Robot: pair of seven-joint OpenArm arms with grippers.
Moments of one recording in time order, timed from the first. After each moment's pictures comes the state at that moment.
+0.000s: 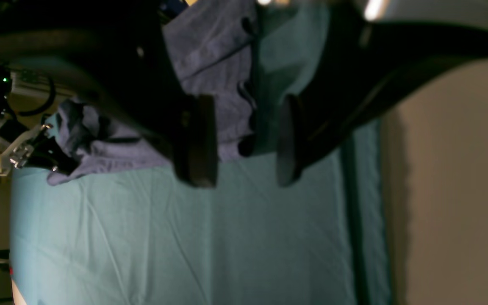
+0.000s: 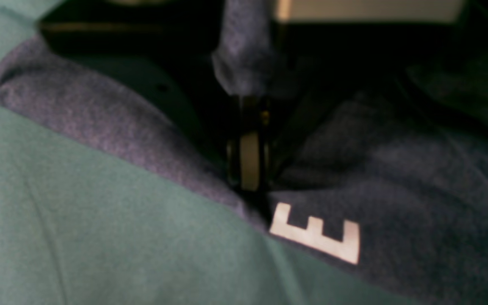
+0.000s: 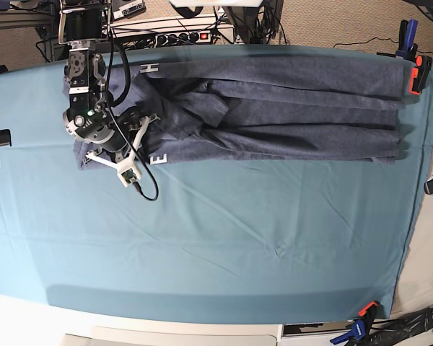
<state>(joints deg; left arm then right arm) -28.8 -49.5 -3.2 30.1 -82.9 -43.5 74.9 -1.8 16.7 2.0 94.4 6.4 29.4 -49.6</state>
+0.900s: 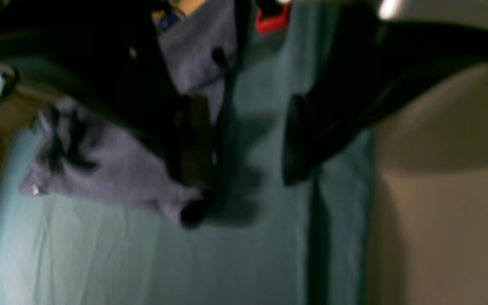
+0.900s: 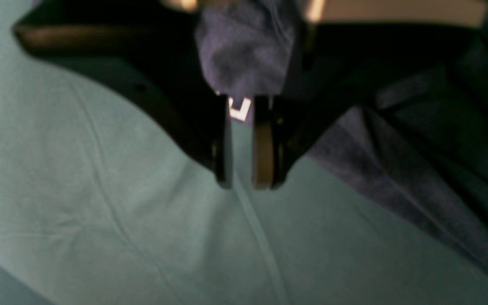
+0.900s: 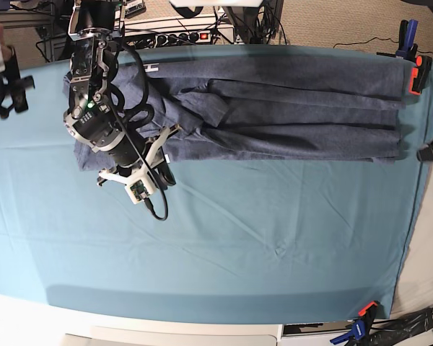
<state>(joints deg) -18.0 -48.6 -3.2 30.1 -82.9 -41.7 71.9 -1.9 11.3 2.3 111.8 15.3 31.2 -52.1</state>
